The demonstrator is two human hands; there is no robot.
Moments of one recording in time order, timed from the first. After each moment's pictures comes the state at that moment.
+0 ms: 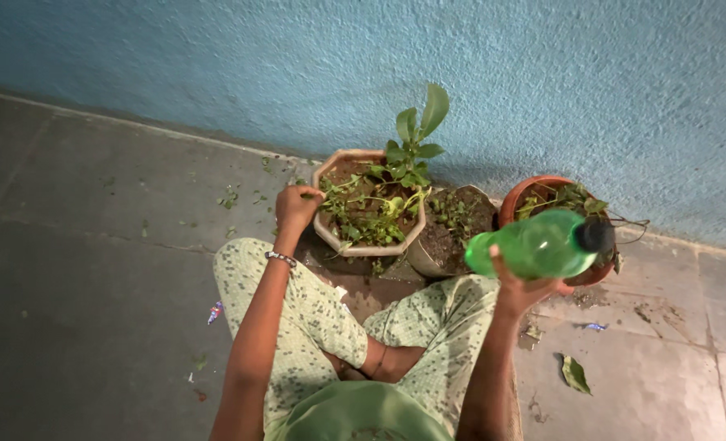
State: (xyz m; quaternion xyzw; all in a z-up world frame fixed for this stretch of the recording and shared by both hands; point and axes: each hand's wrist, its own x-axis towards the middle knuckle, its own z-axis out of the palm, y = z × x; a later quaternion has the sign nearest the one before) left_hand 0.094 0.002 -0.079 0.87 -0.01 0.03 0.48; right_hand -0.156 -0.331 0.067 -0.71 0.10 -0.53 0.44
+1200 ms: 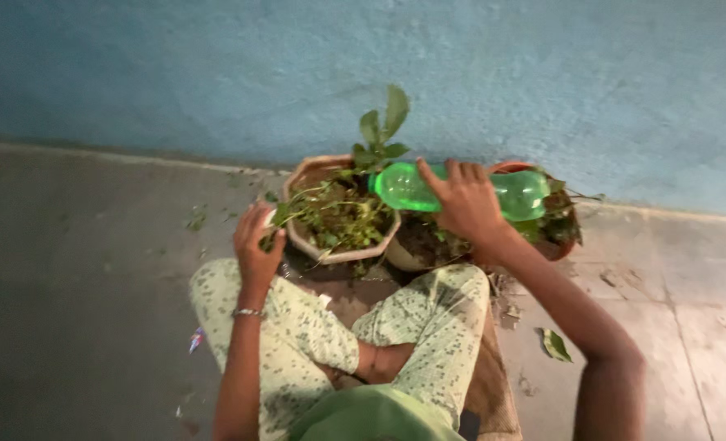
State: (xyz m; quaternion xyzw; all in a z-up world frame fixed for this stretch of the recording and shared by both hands) left_hand 0.019 0.043 -0.049 0.82 -0.18 0.23 0.50; right_hand -0.053 -0.332 0.154 -0.96 -0.09 -0.06 -0.27
